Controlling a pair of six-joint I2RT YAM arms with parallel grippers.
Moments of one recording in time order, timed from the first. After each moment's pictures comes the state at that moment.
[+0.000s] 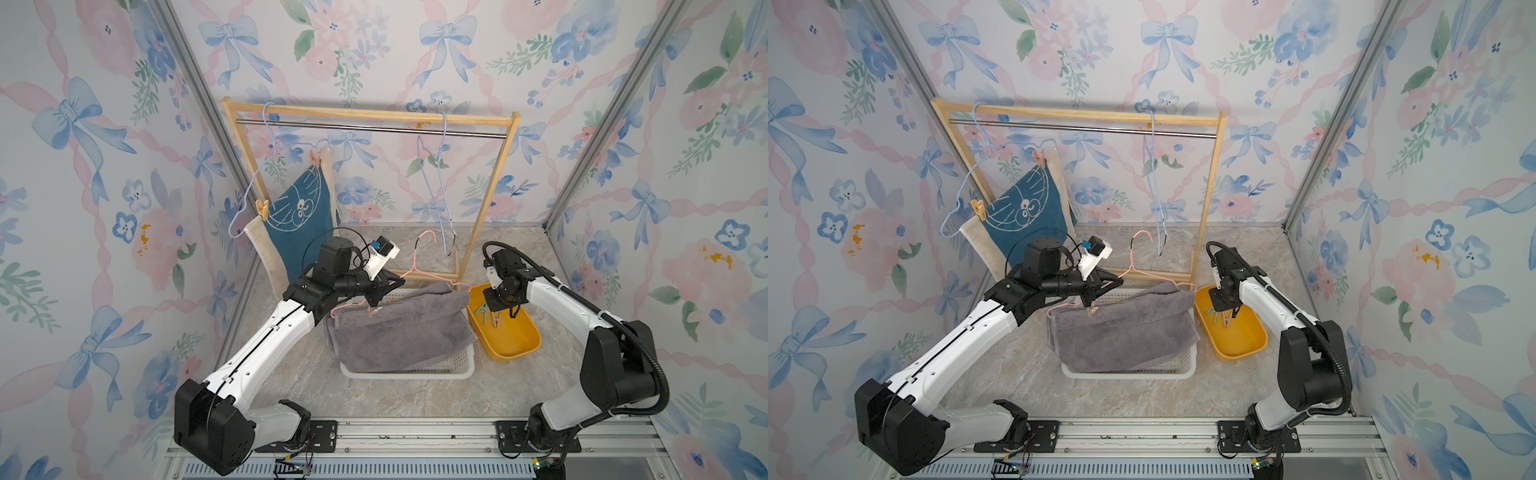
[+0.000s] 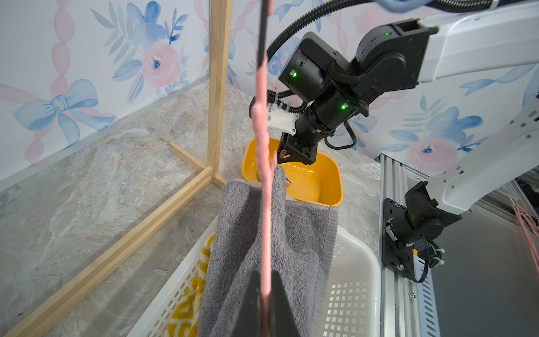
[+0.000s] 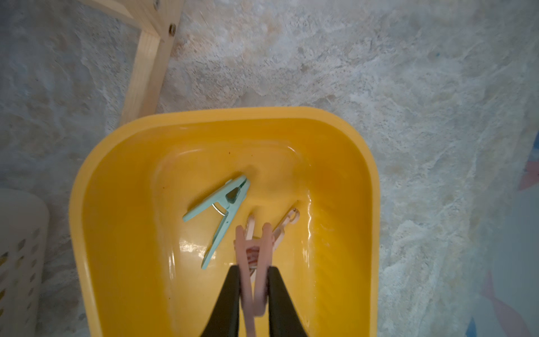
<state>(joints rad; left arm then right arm) -0.46 1.26 1.13 -0.38 0.67 0.11 0.22 1.58 1.12 -0.78 0.15 -0.07</state>
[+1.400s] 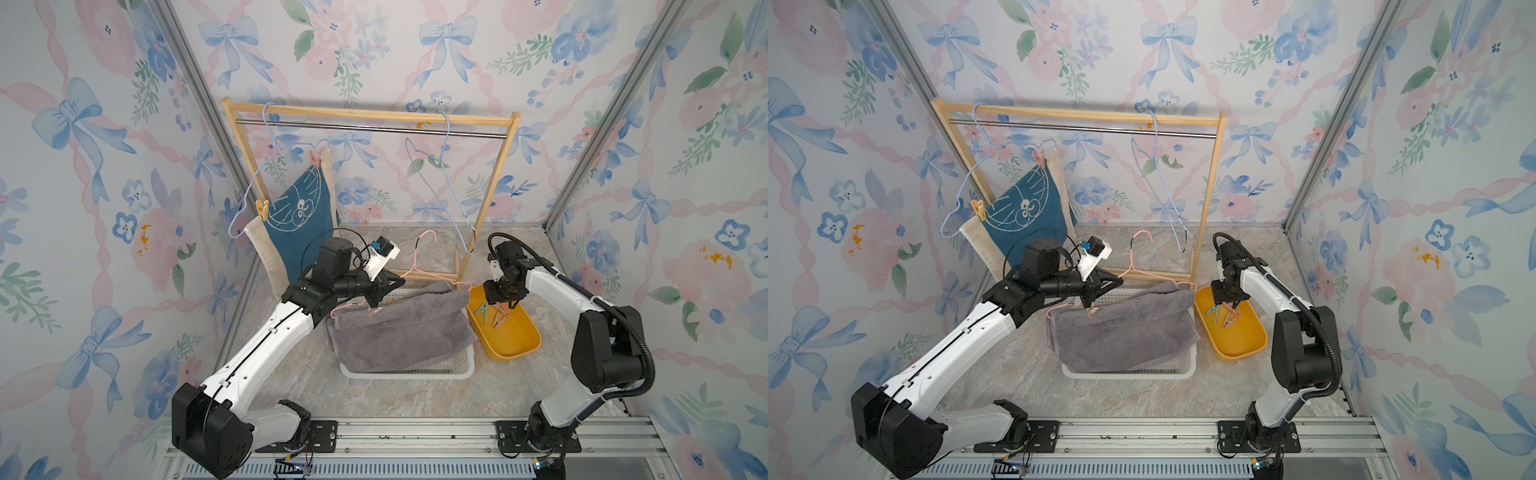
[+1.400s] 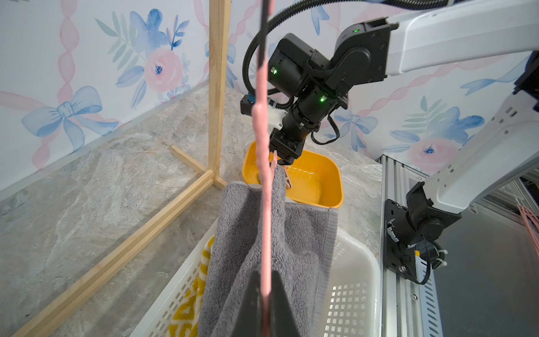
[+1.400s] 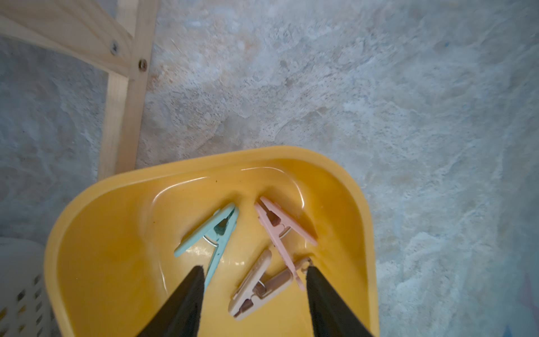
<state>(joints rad) -0.47 1.24 1.13 -0.38 0.65 0.11 0.16 1.65 1.22 -0.78 0.10 -0.02</state>
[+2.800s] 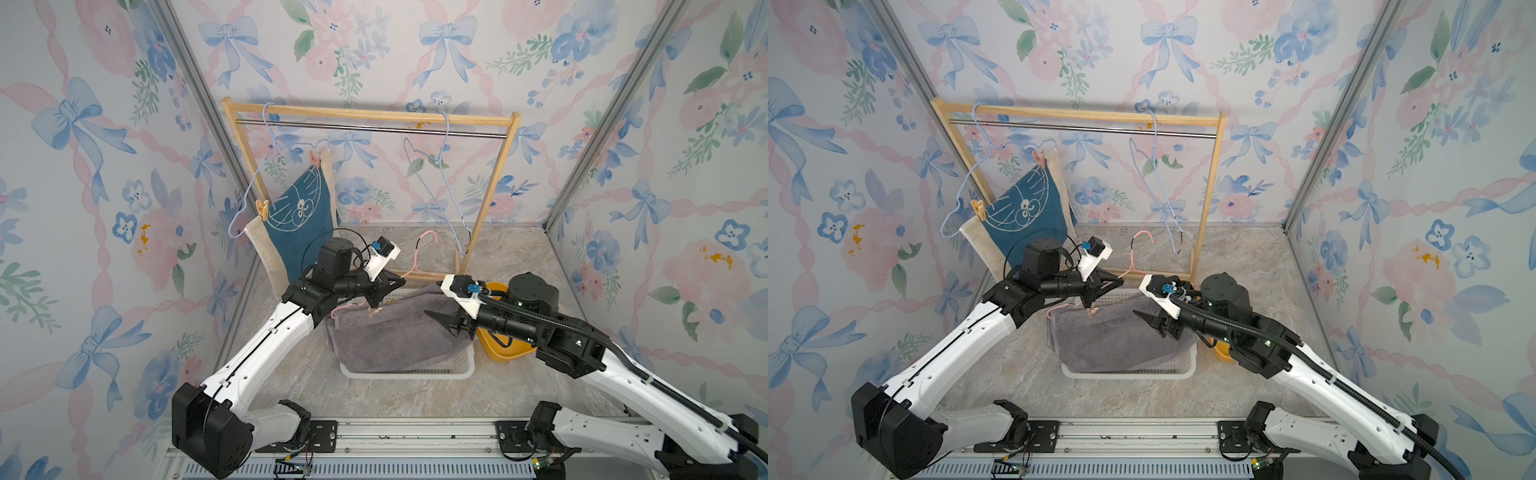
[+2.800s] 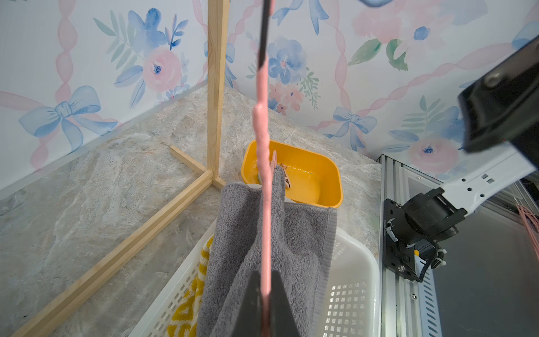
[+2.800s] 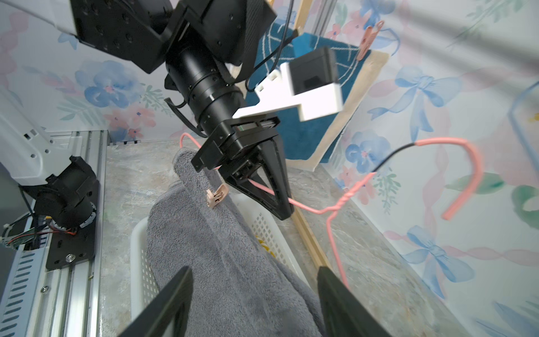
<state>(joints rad) -0.47 1.24 1.13 -0.38 0.65 0.11 0.91 1.02 1.10 -0.39 -0.16 -0.30</state>
